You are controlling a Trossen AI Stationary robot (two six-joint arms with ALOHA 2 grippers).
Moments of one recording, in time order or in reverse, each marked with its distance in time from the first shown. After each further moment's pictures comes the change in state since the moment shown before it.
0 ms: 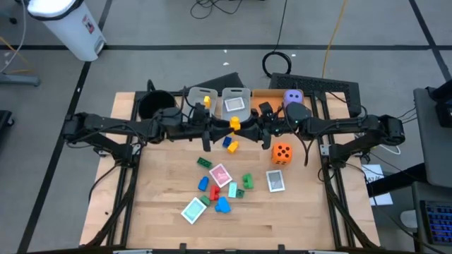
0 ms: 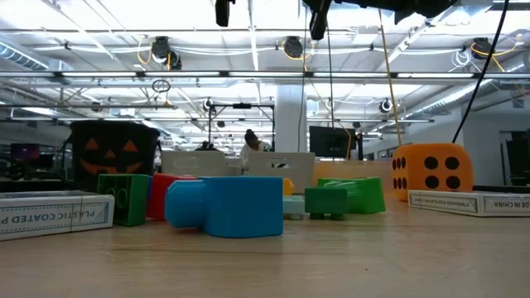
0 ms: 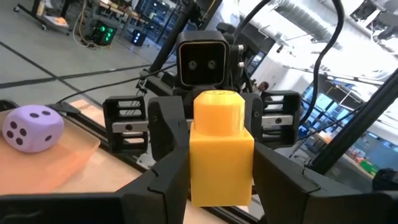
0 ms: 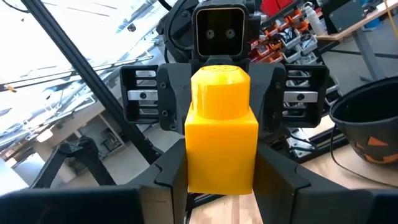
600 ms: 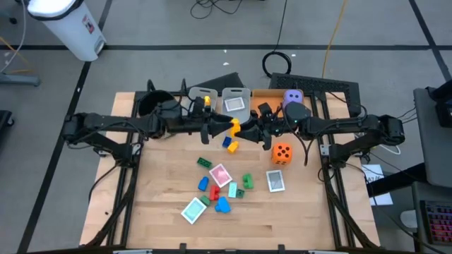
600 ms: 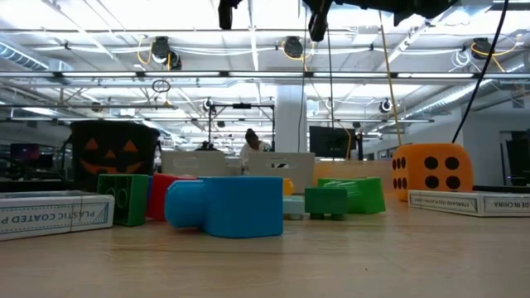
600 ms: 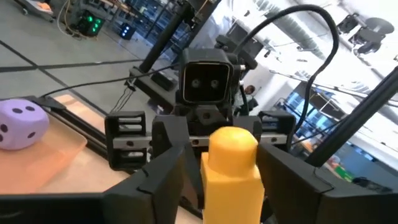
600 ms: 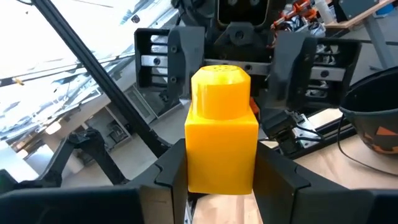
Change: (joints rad) left arm 0.085 0.000 0.011 0.008 0.124 -0.088; right arm 0.000 0.000 0.000 -0.014 -0.055 0.013
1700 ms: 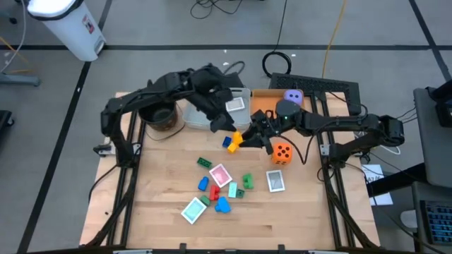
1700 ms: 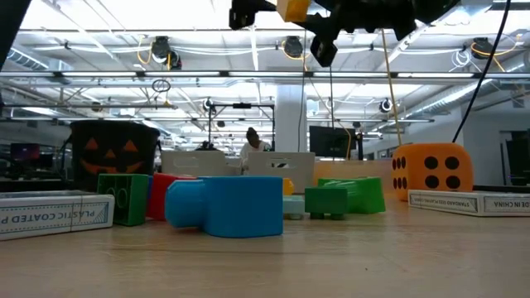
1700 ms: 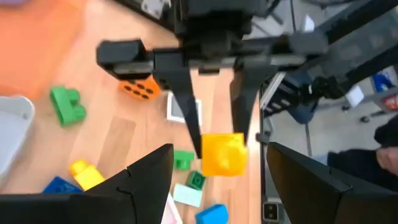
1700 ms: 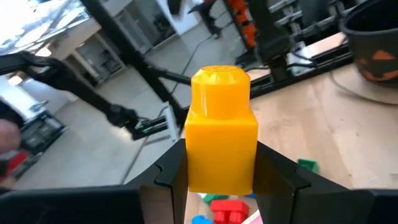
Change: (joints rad) left arm 0.168 0.434 0.975 -1.410 0.487 0.353; right arm -0.087 0.000 0.000 -0.308 -0.238 -0.182
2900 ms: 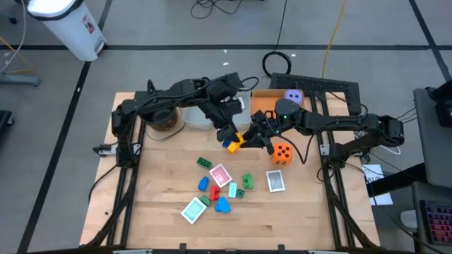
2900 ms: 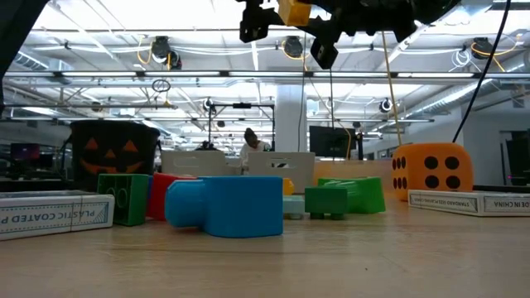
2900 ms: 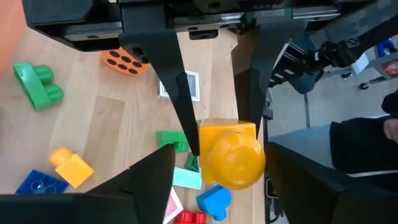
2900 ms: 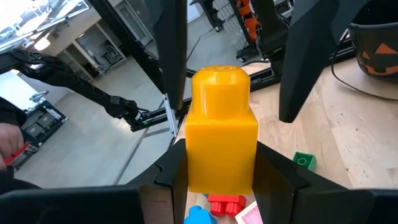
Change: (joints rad) left arm -0.044 0.110 0.042 -0.051 0.021 0.063; right arm -0.009 0.000 0.000 -0.030 -0.025 -0.041
